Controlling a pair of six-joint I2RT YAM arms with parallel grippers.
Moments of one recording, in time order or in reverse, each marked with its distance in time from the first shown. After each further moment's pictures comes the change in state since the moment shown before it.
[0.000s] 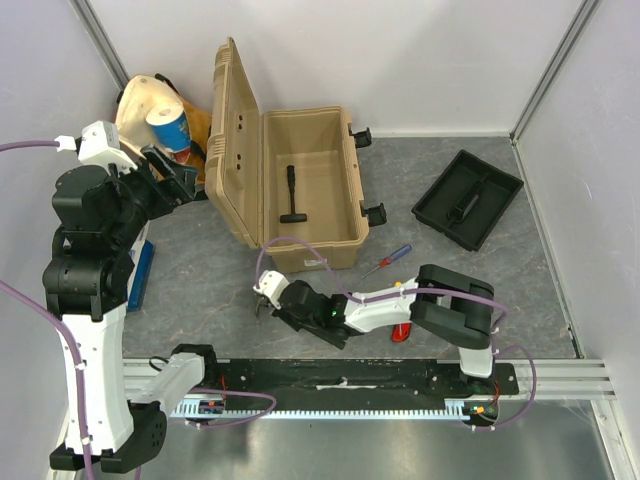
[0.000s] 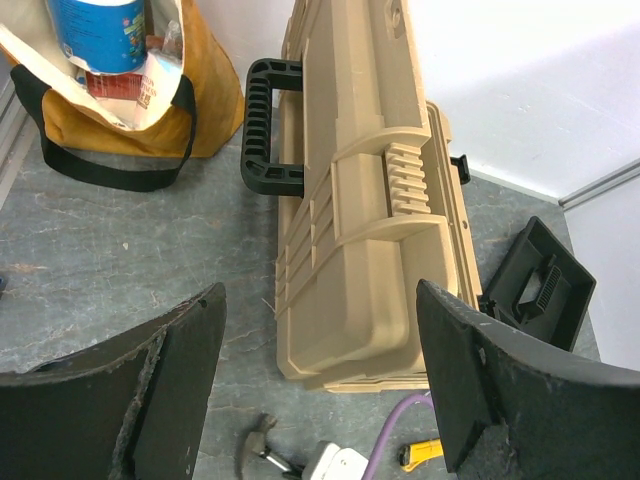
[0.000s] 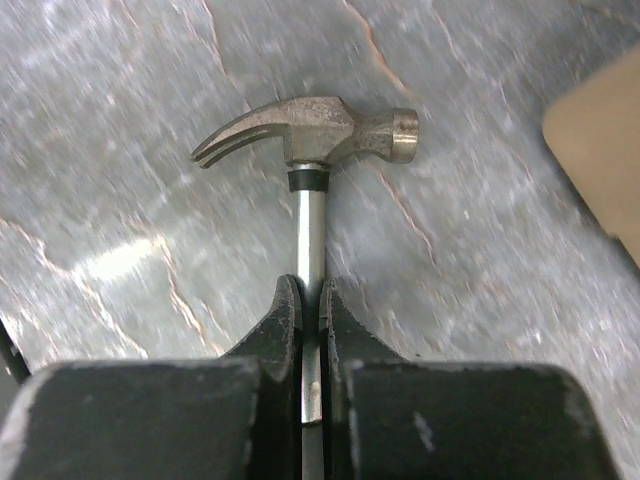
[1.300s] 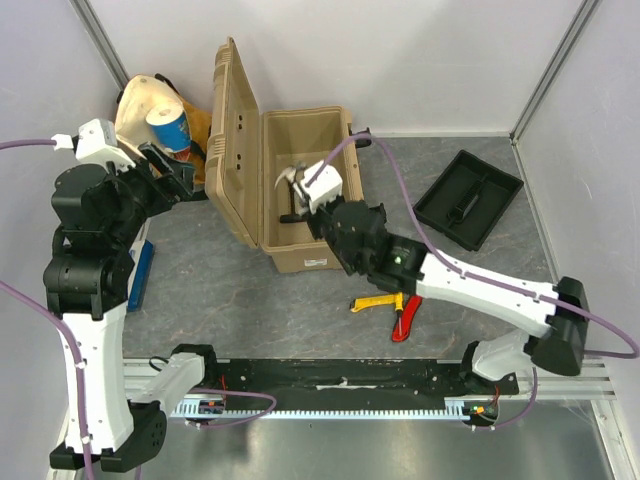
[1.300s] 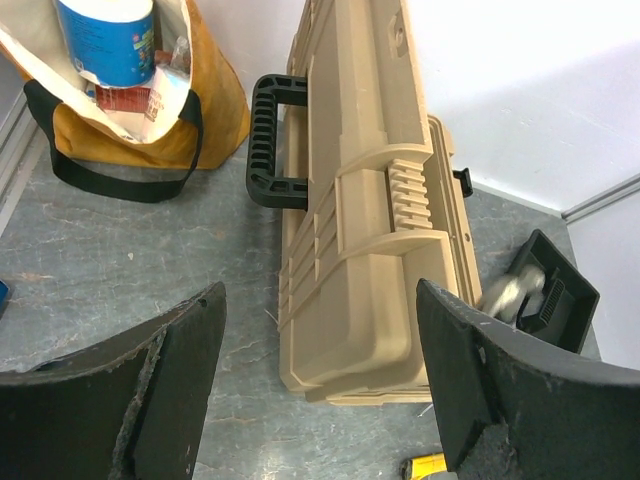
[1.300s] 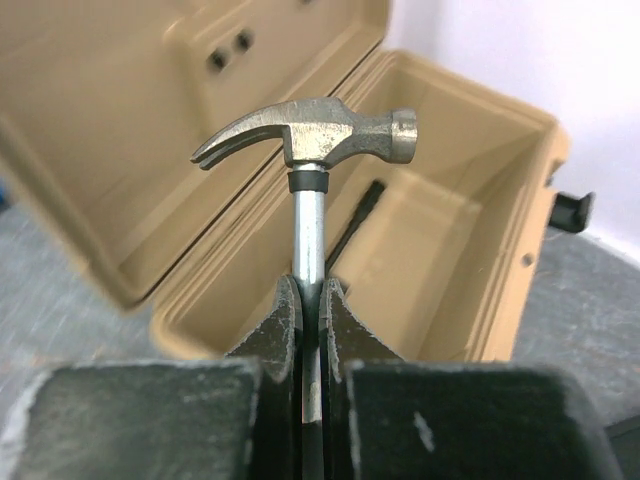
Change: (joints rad) left arm 0.000 0.003 -0.002 0.026 -0.022 0.000; right arm -0.131 -0.549 0.225 -0.265 0.336 -0.148
